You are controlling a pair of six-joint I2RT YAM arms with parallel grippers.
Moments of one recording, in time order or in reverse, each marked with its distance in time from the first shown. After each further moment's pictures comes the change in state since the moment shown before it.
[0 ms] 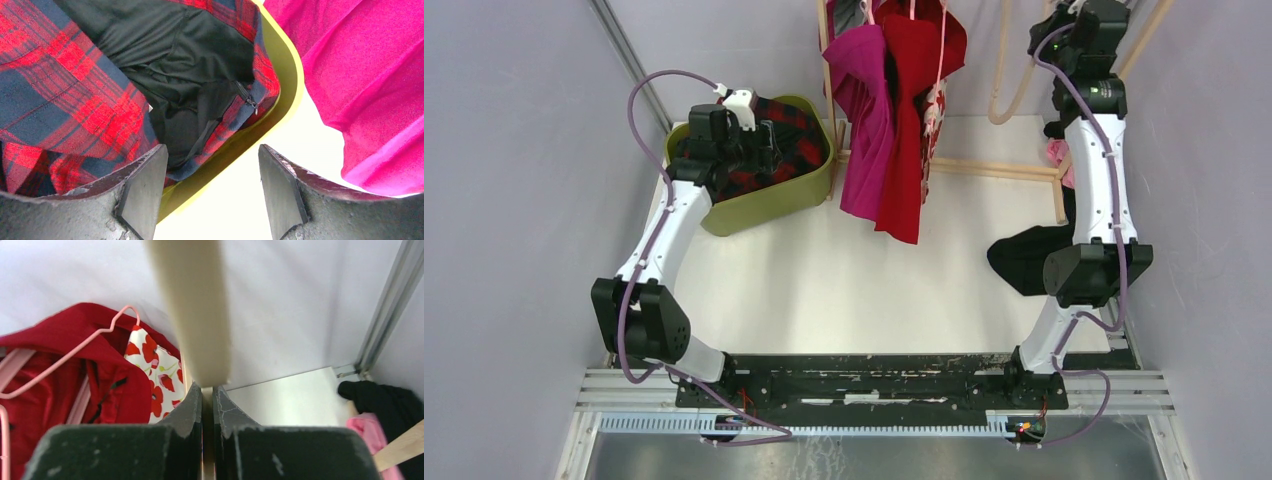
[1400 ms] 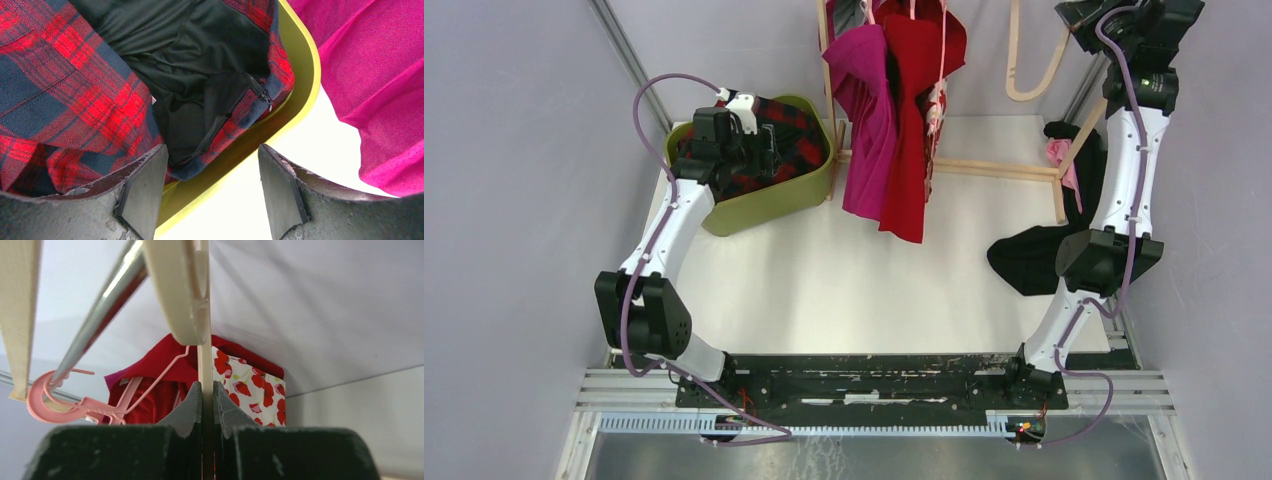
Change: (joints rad) left arm 0.000 0.026 -0.017 -0.006 -0.024 0.000; right arm -0.226 0.133 0.217 0.015 -0.474 0.532
